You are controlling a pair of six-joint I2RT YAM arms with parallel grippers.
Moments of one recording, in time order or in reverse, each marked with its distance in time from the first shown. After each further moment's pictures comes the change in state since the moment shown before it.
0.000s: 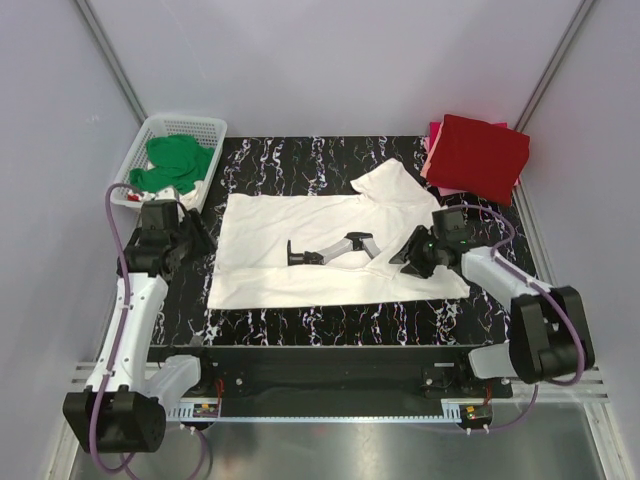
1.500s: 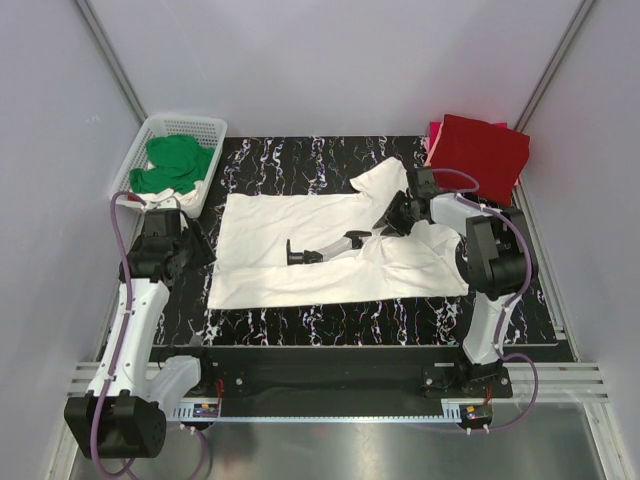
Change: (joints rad) left arm 0.000 -0.045 -0.073 -0.042 -0.050 0.028; right arm 0.034 0.573 0.481 0.037 0.002 0.008
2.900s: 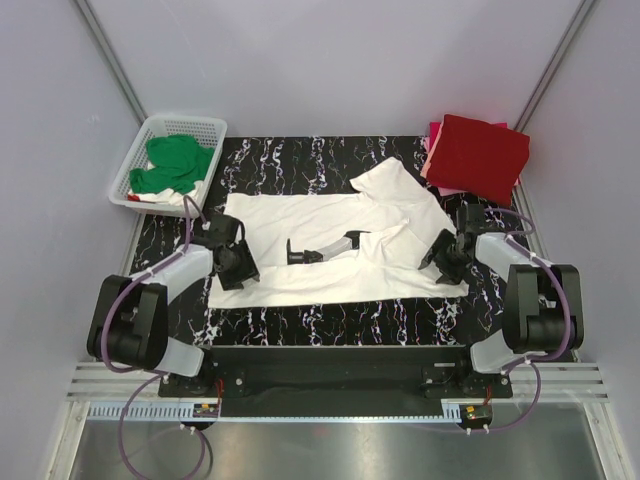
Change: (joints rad) left arm -0.242 0.498 -0.142 0.279 0.082 -0.228; right arm -0.226 -0.384 -0.383 -0.226 0.141 -0.216
